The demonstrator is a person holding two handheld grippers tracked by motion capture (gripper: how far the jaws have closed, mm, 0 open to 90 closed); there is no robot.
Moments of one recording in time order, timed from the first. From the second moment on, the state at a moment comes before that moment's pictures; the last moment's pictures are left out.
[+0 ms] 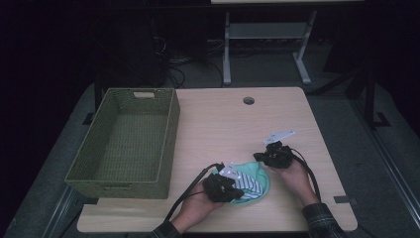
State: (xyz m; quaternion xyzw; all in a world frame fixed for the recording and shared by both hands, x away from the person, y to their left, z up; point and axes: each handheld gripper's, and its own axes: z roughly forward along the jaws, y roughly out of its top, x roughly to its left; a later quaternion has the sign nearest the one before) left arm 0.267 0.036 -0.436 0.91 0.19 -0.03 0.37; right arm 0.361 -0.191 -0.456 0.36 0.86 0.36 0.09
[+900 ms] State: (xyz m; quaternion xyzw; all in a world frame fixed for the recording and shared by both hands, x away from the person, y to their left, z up) left arm 0.283 0.057 -0.451 0.94 0.20 0.02 0.28; right arm 0.339 -0.201 -0.461 0.34 0.87 0.35 0.07
